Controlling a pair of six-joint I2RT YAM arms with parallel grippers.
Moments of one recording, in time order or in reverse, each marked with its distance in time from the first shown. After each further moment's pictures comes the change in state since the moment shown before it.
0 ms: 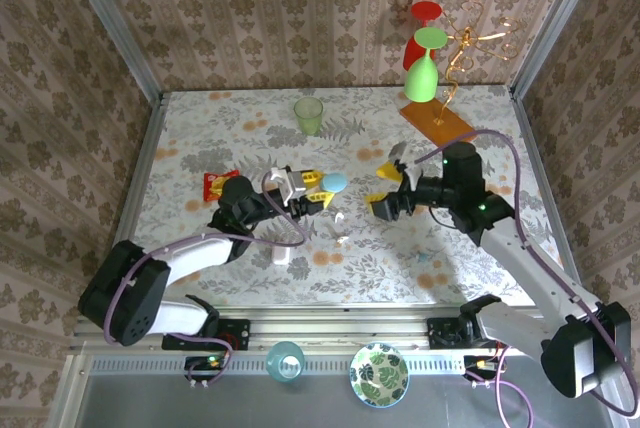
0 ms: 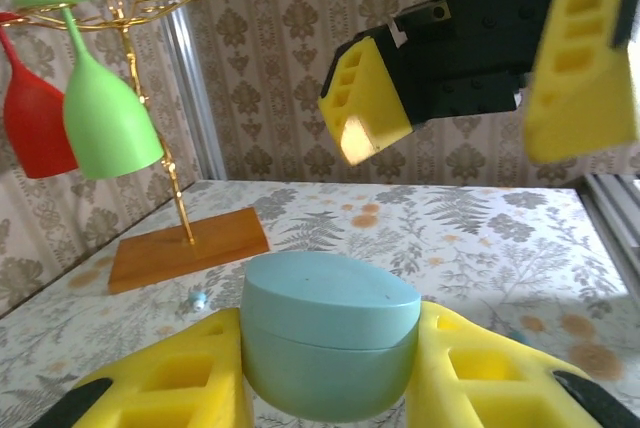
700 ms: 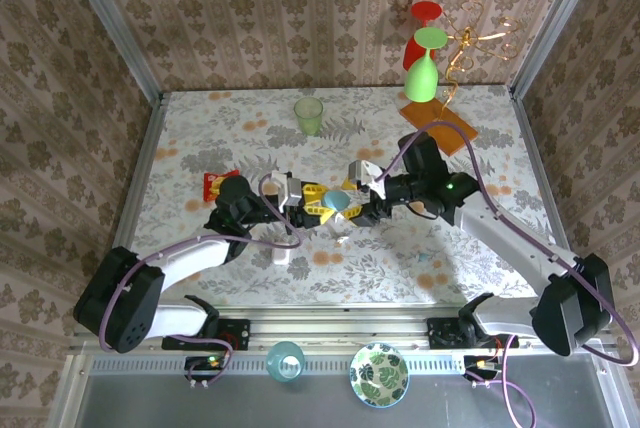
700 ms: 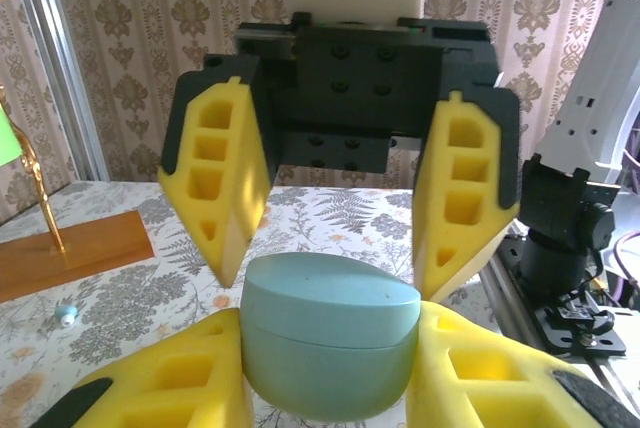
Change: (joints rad) left arm 0.006 -0.030 0.001 -0.037 0.224 -0.104; right arm 0.163 0.215 0.179 -0.161 -0.007 -0.396
